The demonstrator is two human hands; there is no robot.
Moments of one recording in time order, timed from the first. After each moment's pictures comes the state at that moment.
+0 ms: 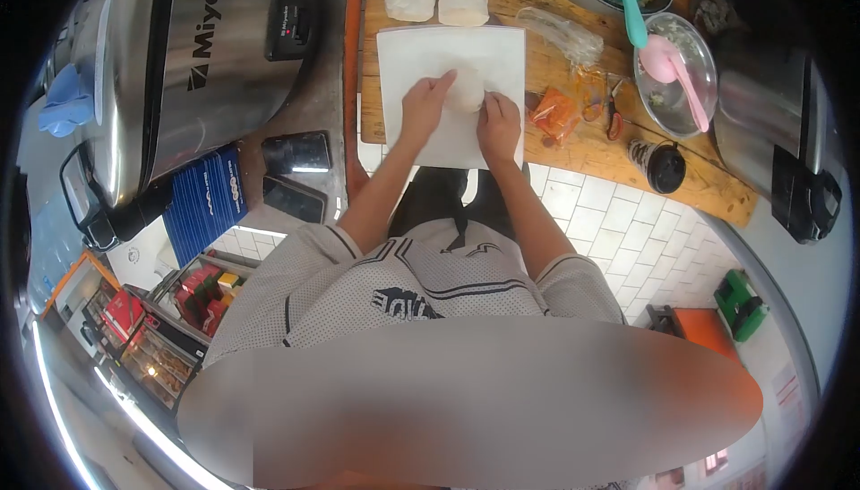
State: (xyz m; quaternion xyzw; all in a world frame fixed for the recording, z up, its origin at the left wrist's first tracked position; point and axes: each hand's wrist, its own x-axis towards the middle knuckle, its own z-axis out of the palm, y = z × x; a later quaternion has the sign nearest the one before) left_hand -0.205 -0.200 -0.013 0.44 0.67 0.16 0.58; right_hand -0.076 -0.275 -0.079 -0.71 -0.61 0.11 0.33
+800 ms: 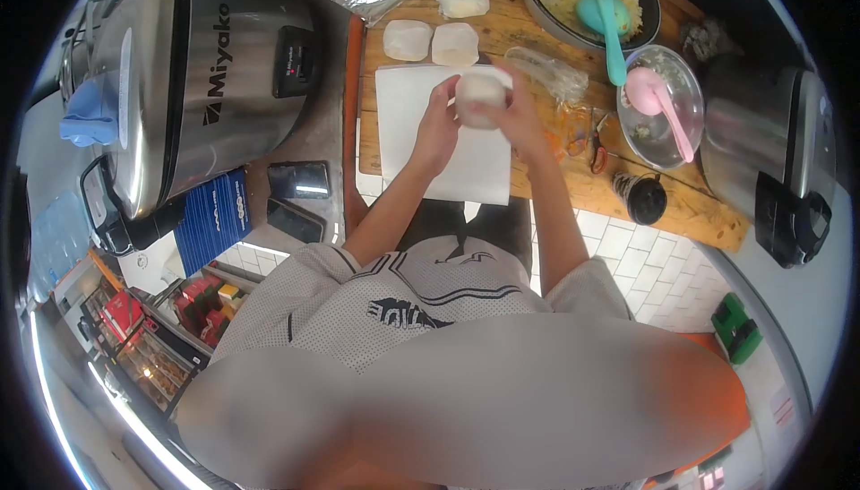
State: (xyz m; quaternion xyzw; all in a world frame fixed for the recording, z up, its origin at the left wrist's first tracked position) left_hand -0.156 -0.189 0.024 0.31 0.49 0.39 0.71; right_hand -0.013 -0.182 0.035 -0.58 -0.33 0.61 0.42
